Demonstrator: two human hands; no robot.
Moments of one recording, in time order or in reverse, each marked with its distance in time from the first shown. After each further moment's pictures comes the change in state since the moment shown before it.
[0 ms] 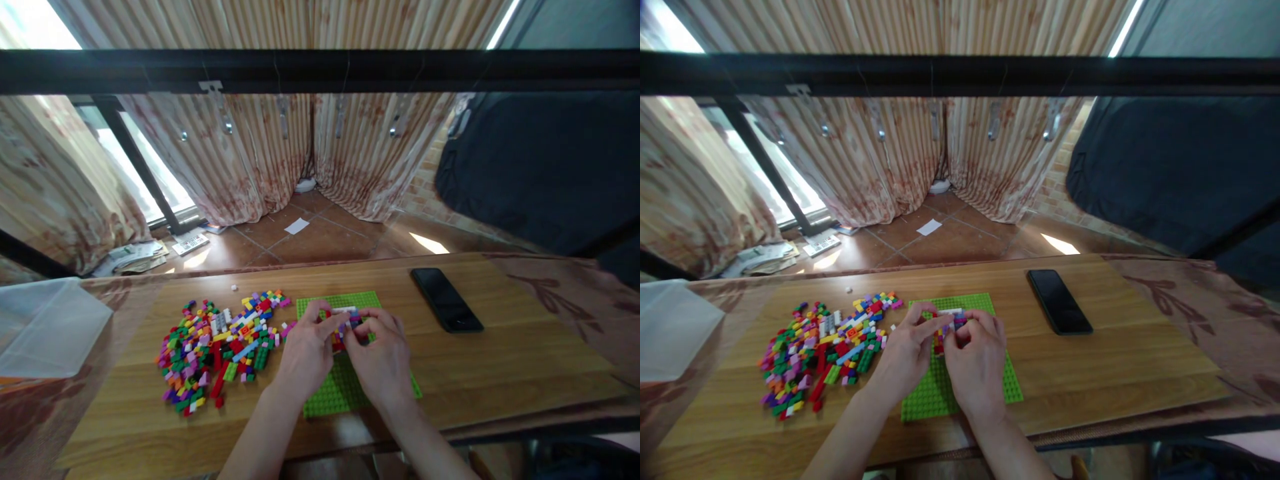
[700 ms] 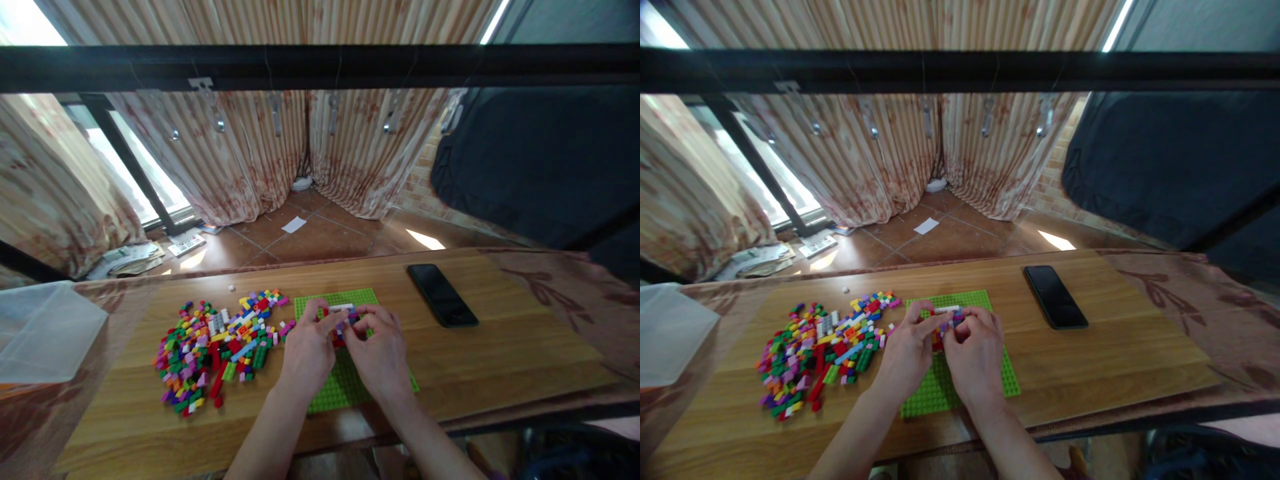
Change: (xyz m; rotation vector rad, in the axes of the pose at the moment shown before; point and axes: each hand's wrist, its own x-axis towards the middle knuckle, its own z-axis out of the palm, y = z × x) left_hand 0.003 0.010 0.003 0.104 -0.009 -0.122; right_hand 0.003 0.002 -0.002 0.043 -0.035 0.042
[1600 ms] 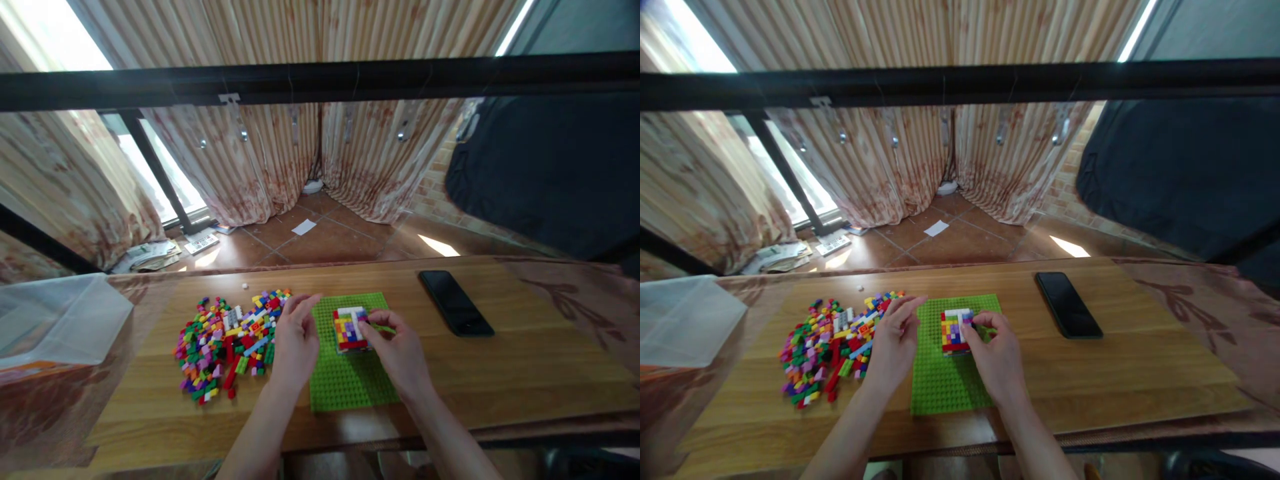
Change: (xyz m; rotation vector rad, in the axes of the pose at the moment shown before) left_hand -0.001 -0.023 -0.013 -0.314 0.365 -0.108; right_hand 0.005 0.033 0.001 0.457 -0.130 0.339
